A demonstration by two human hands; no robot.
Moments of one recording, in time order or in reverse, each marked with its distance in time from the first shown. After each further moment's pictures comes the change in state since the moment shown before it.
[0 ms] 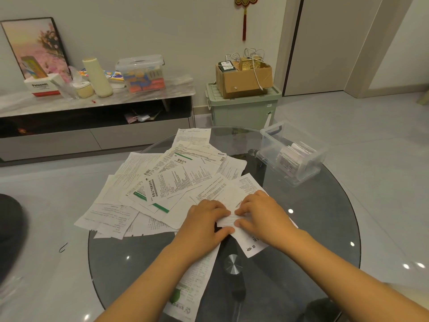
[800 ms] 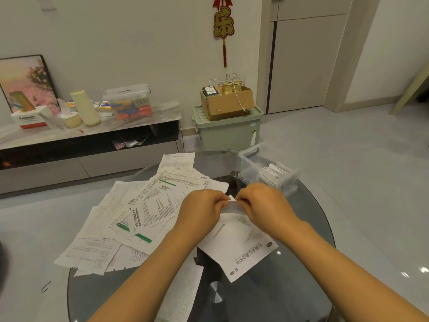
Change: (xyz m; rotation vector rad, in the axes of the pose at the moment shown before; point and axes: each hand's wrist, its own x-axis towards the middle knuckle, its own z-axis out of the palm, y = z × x) left_hand 0.059 0.057 -0.053 -0.030 0.170 -0.052; right_hand -0.005 0.018 -0.067 -0.049 0.259 -0.015
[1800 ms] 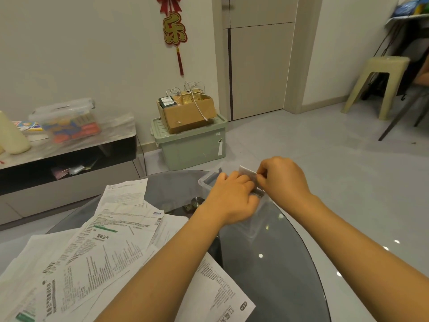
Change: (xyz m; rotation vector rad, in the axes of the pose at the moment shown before) left_hand 0.163 0.071 0.092 0.192 -0.231 0.516; right_hand 0.065 0.136 -0.039 -0.080 0.253 0.466
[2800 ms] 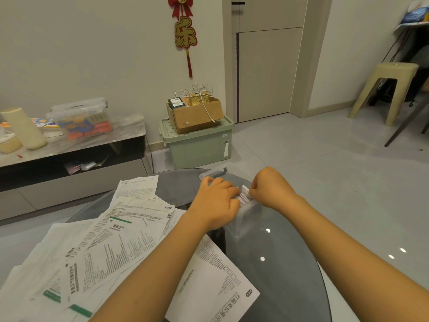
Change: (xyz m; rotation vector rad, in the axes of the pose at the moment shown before) left_hand -0.044 -0.025 -0.005 0.024 -0.021 -0.125; right_hand 0.001 -0.022 0.025 0.038 -0.325 0.109
